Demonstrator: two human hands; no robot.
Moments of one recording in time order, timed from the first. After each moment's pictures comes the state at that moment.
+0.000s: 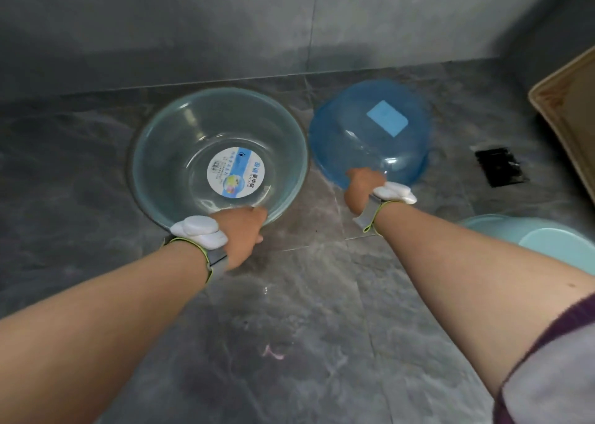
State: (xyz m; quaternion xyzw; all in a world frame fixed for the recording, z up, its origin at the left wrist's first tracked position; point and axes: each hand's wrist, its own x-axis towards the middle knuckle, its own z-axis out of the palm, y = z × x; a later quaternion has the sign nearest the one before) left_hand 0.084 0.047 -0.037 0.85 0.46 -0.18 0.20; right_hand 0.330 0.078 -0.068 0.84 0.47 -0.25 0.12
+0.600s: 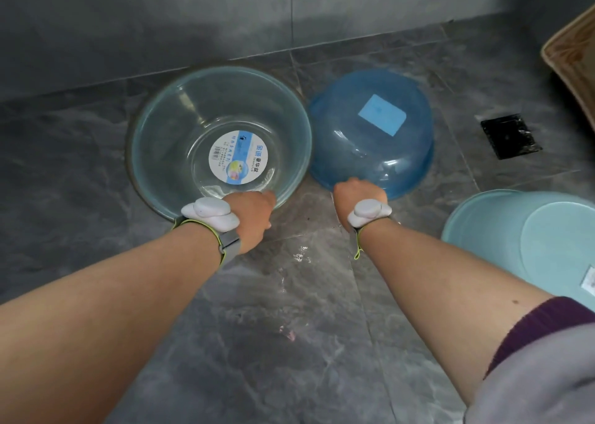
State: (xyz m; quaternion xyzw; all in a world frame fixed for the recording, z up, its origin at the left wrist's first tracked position) left_hand 0.137 0.048 -0.032 0.87 0.42 -0.26 0.10; right_hand 0.331 0.017 -0.085 0.74 0.63 -0.16 0.14
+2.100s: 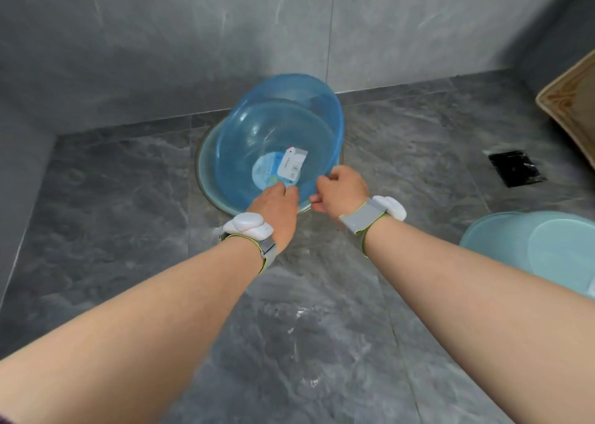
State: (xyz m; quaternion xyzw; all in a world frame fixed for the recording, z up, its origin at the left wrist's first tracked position) left_hand 0.103 0.028 -0.014 0.84 0.53 -0.01 0.08; right_hand 0.233 0.025 -0.002 0.74 0.29 -0.45 -0.41
